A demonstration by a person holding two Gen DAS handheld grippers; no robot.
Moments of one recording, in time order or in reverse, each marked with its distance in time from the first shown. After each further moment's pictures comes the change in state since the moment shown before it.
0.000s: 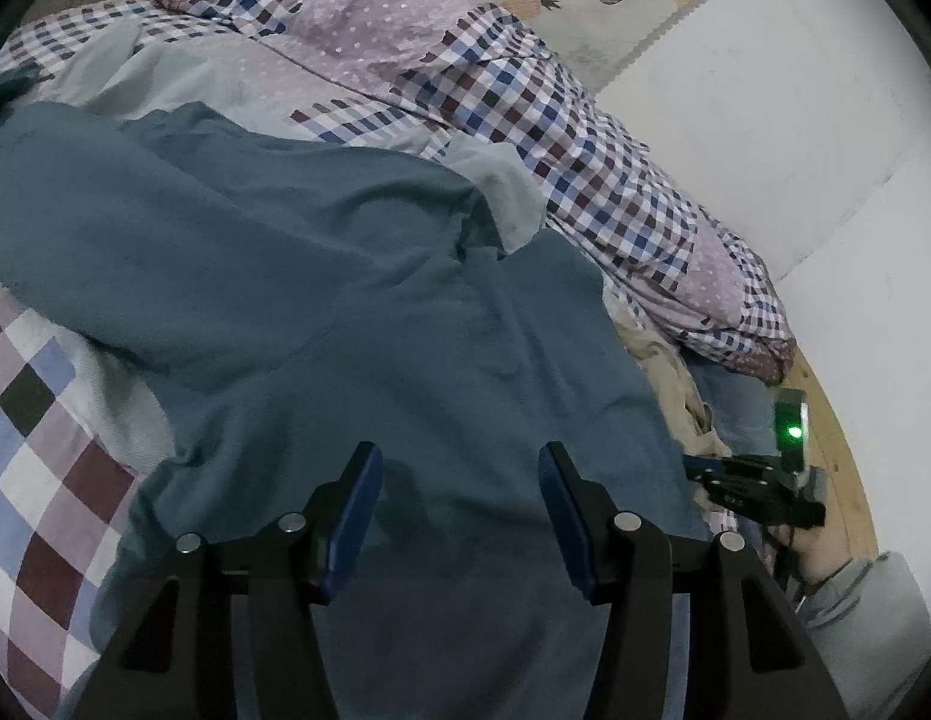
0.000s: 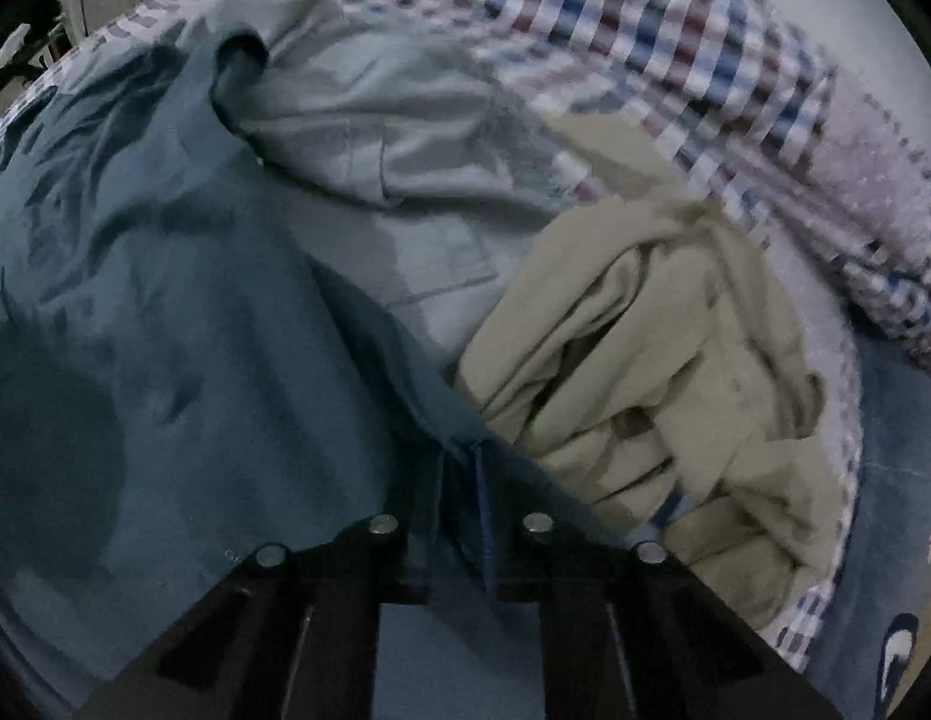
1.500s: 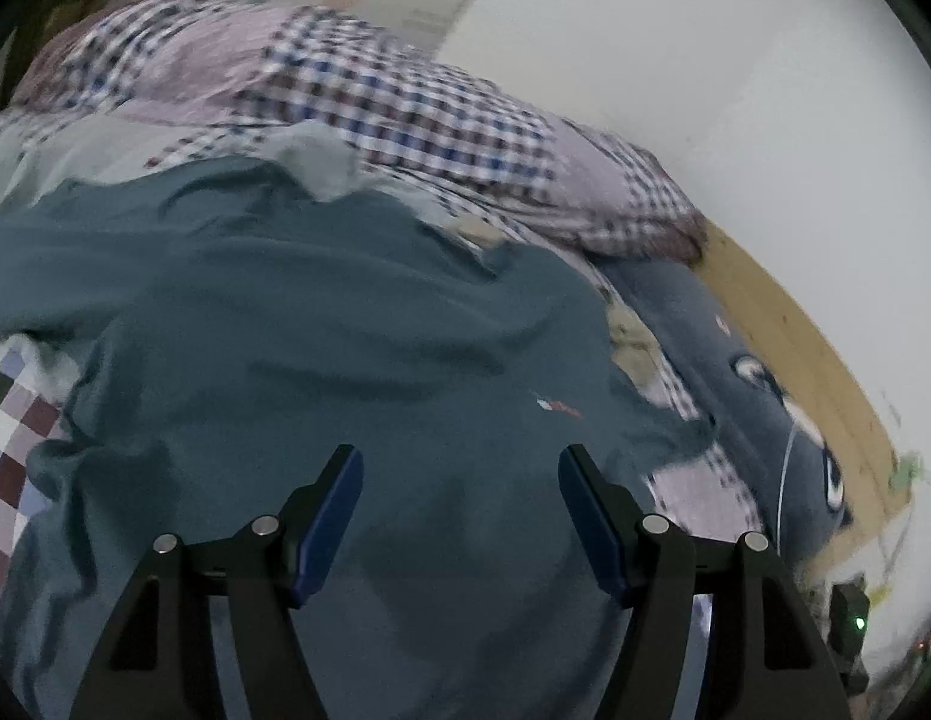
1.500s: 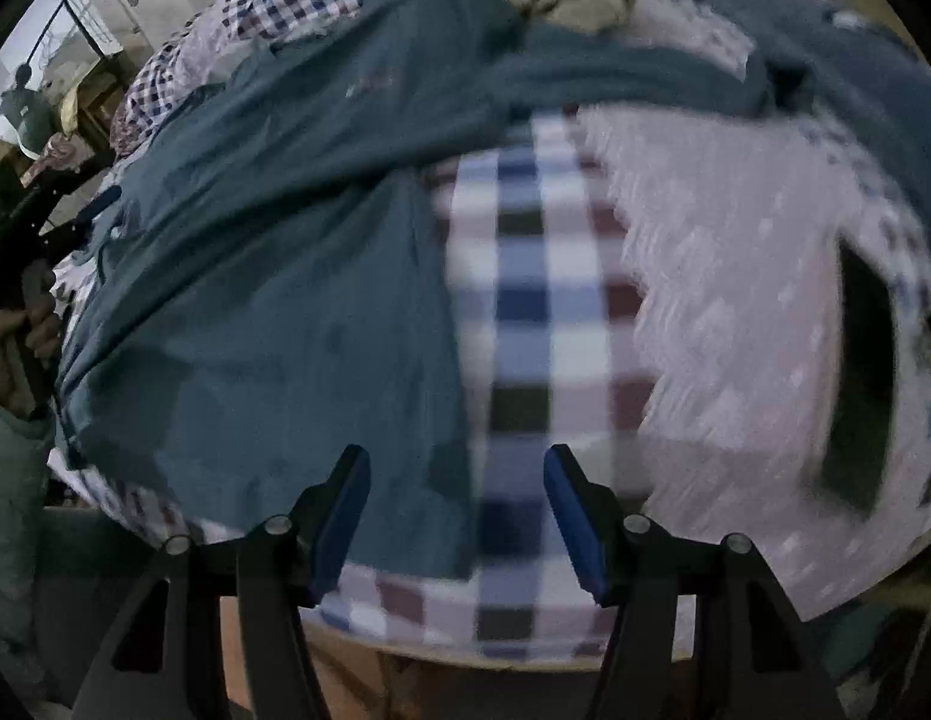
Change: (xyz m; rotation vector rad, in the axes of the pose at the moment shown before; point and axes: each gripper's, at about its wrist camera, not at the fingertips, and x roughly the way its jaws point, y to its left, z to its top) left arm -0.058 -0.100 -0.085 0.365 0.067 -0.121; right arm -0.145 0.159 -0.361 0.687 0.010 0.259
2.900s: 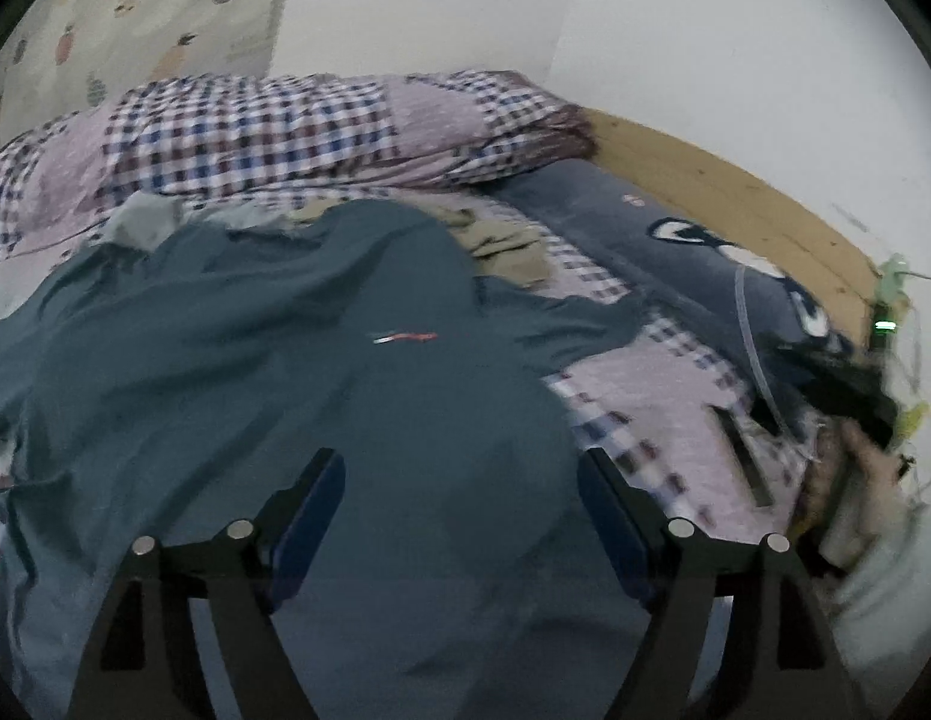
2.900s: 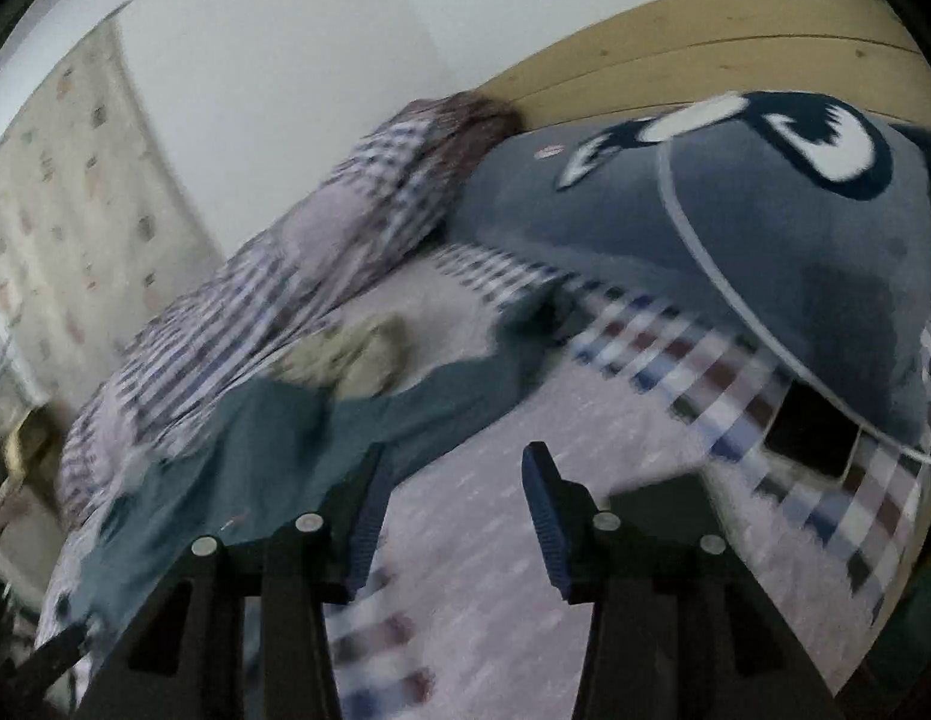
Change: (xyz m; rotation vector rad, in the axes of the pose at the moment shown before) left arm -0.007 -0.133 -0.049 0.359 0.066 -0.055; right arm -0.113 -0.148 0.053 0.506 -0.770 -0.168
